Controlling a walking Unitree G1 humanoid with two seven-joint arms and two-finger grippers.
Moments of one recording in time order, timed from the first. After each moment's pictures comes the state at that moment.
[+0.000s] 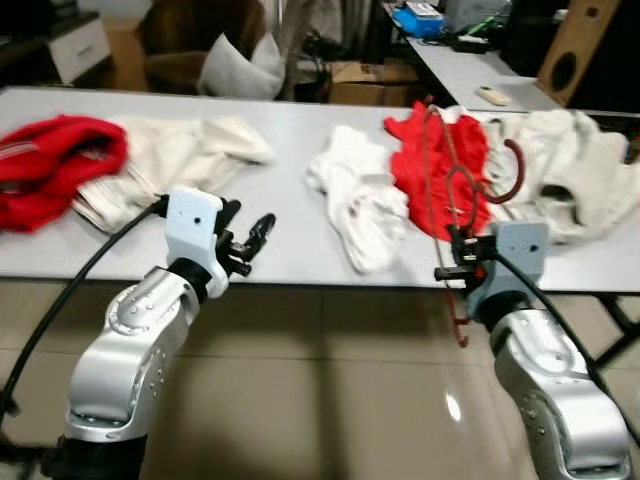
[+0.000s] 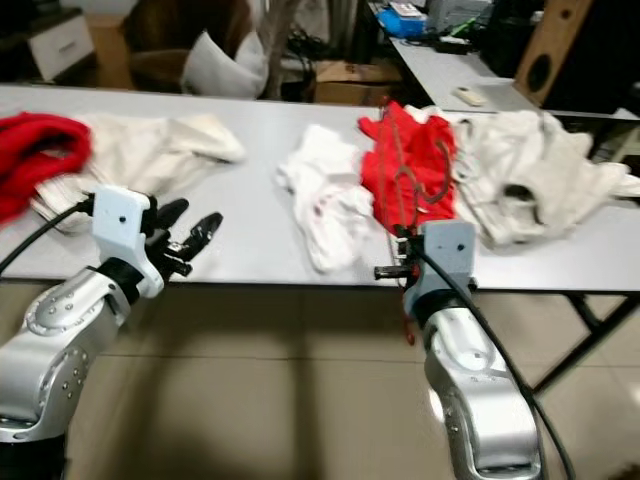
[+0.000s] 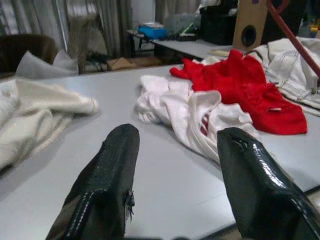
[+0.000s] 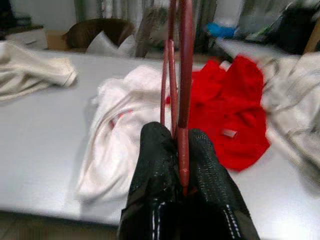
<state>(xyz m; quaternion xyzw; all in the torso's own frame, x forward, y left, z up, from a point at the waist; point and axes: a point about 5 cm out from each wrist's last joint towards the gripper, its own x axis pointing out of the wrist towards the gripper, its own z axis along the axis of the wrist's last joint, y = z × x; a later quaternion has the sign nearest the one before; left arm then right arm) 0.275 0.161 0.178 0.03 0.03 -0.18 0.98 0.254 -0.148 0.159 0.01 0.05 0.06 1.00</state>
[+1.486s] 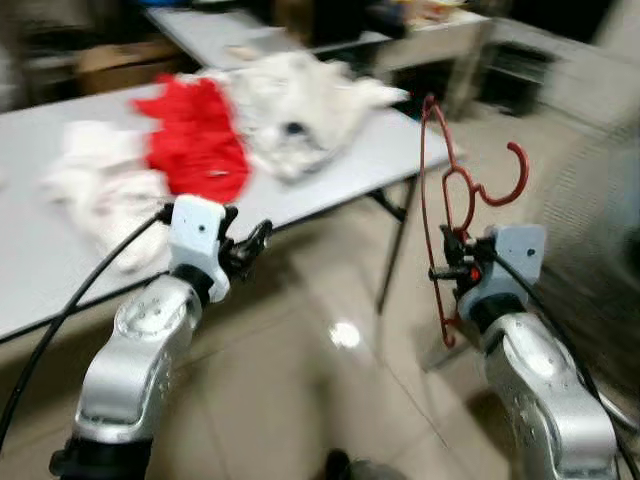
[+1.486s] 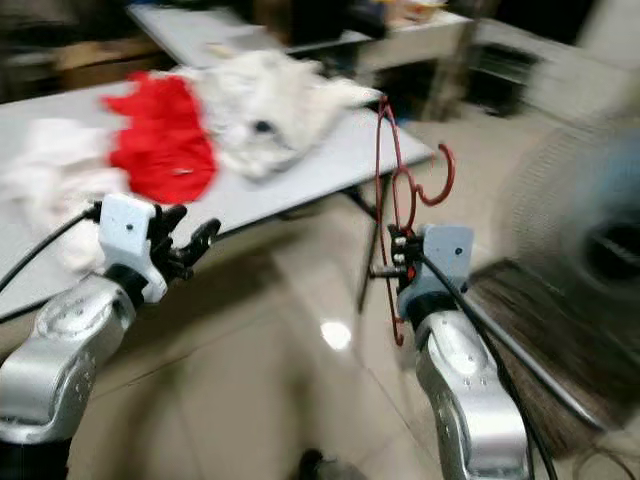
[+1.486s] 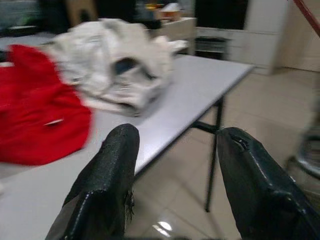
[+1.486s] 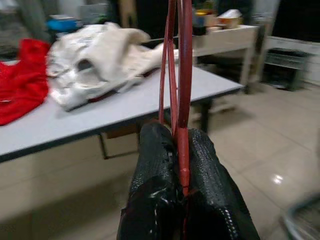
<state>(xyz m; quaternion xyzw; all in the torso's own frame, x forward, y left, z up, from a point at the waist) 0.281 0.152 0.170 0.04 0.02 -0.18 0.98 0.249 -0.158 0.152 0.03 0.04 0.03 1.00</state>
